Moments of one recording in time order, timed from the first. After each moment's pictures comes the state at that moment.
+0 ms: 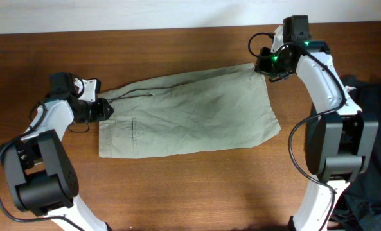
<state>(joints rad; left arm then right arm) 0.25 1.96 1.24 -0.52 0.37 0.15 -0.01 2.10 1.79 -0.80 -0.31 0.28</state>
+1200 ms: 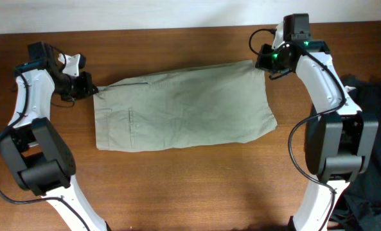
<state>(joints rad) 0.29 2.16 1.77 -0.94 0.45 0.15 -0.01 2.10 1.79 -0.71 -0.26 0.29</state>
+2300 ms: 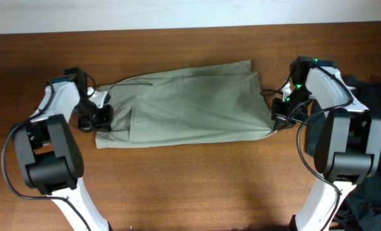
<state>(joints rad) 0.21 2.13 1.51 -1.07 0.18 0.15 -0.11 2.09 1.58 -1.36 -0.18 0.14</state>
